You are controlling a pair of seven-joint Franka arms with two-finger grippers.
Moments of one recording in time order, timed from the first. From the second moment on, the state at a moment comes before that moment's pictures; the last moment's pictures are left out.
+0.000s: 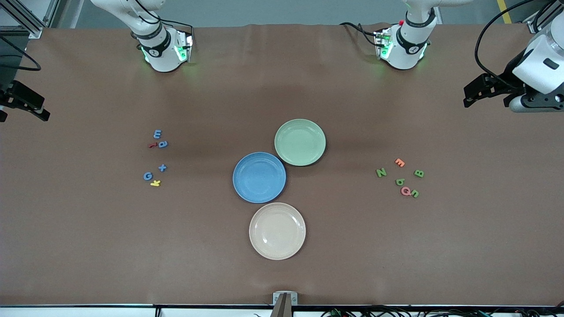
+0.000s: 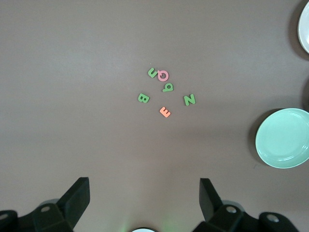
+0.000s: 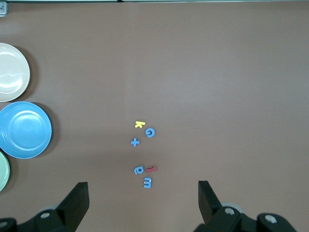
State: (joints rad) left arm -0.04 -0.08 -0.08 -1.64 0.00 1.53 -0.10; right arm -0.06 0.01 0.02 -1.44 0.02 1.53 -0.05
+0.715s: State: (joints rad) left arm -0.04 0.00 -0.08 -1.59 0.00 1.50 -0.10; right arm -0.06 0.04 0.02 -1.44 0.02 1.53 -0.05
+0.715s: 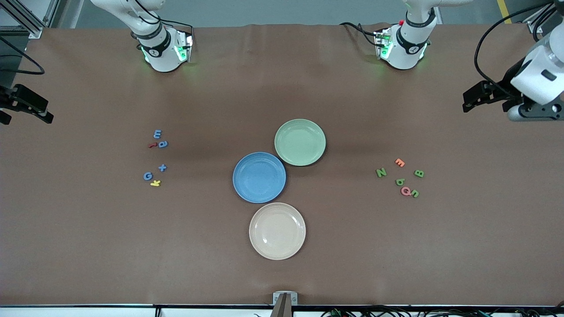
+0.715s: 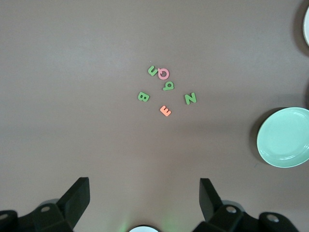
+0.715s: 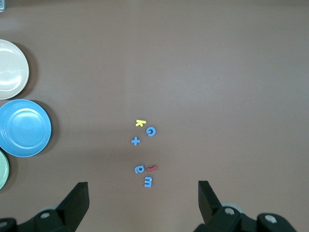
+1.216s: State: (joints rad) left arm -0.05 0.15 -0.08 -1.58 0.00 1.59 -0.11; right arm -0.03 0.17 0.03 -1.47 0.02 1.54 -0.05
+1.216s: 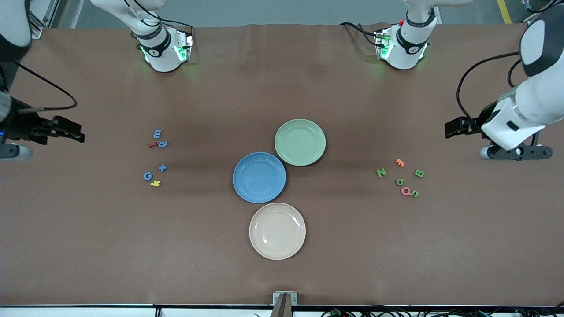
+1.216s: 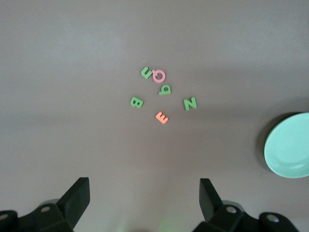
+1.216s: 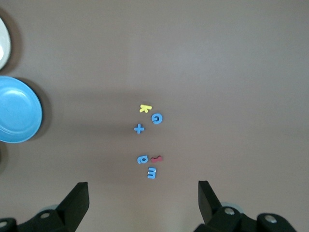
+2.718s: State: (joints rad) left arm -0.11 0.34 -0.17 -1.90 0.06 2.14 -0.38; right arm -0.04 0.45 0.02 -2.02 0.00 2.36 -0.06
